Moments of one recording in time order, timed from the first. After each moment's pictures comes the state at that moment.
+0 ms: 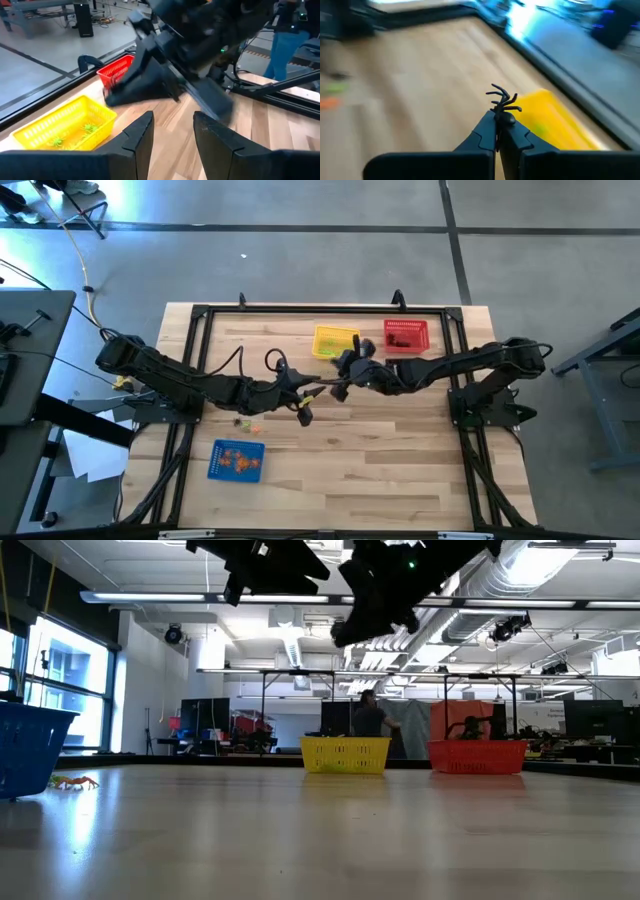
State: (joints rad) left arm -0.25 1.44 0.89 0.24 -0.65 -0.30; right arm 0.05 1.56 1.04 -0.07 0.57 0.23
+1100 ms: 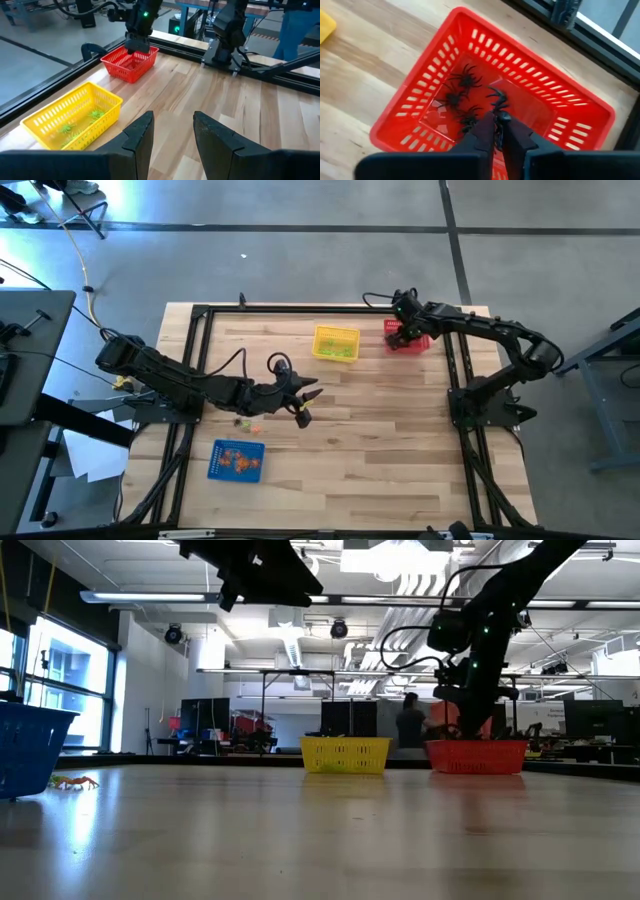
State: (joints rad) left arm -0.26 1.44 0.89 0.14 -0.65 -0.31; right arm -0.76 1.45 0.87 -0.60 0.21 0.21
